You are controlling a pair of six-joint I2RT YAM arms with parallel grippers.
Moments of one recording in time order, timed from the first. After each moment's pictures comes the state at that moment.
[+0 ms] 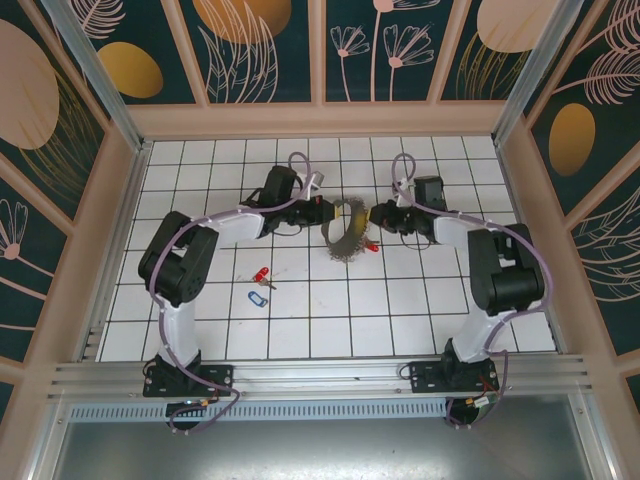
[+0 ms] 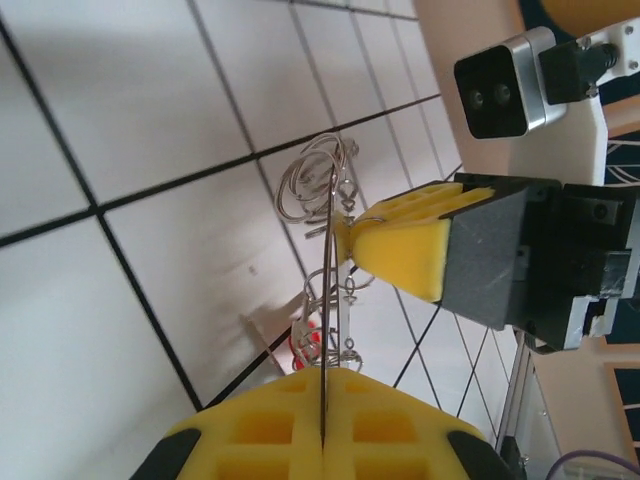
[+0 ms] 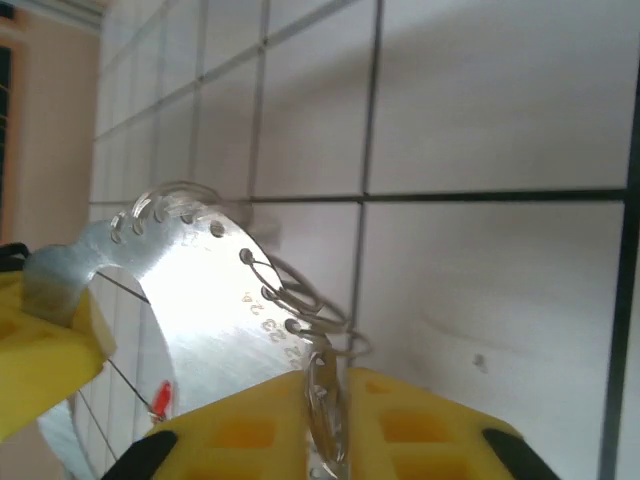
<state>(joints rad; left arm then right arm) -0.52 1.95 1.22 0.15 0.69 -0.64 0.19 1.70 0.91 0.04 -0.69 0.53</state>
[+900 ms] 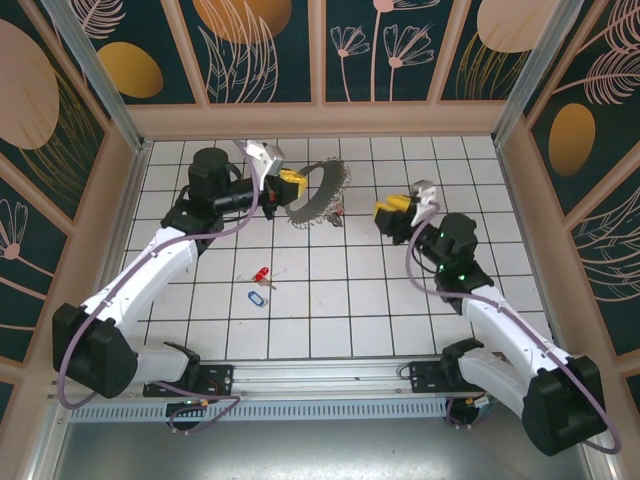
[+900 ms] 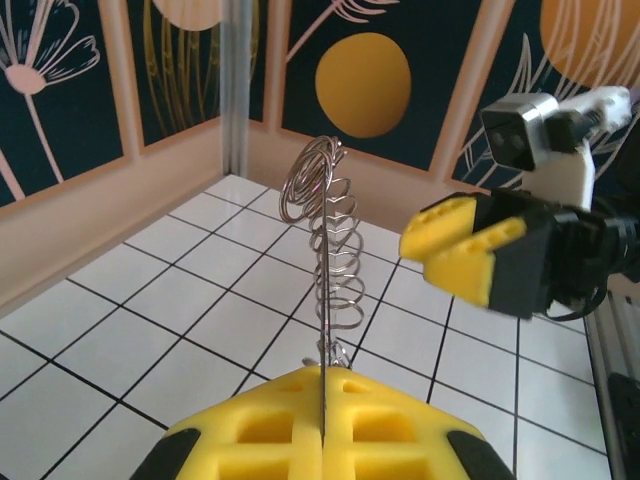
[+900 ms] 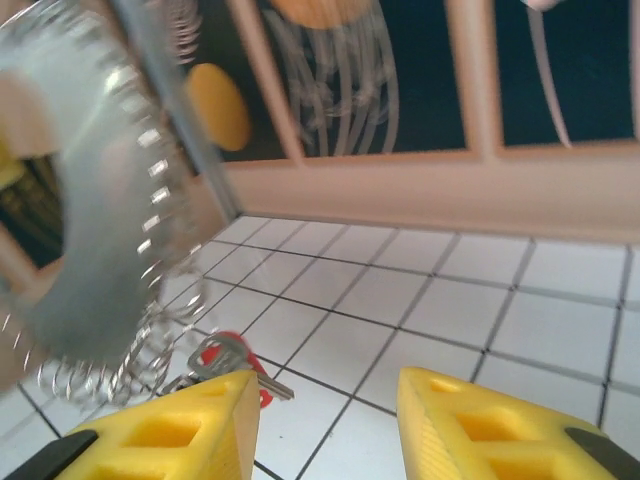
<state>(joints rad) -0.43 1.32 1.13 -0.01 0.75 0.00 0.39 0.94 0.50 0.42 -0.34 0.22</state>
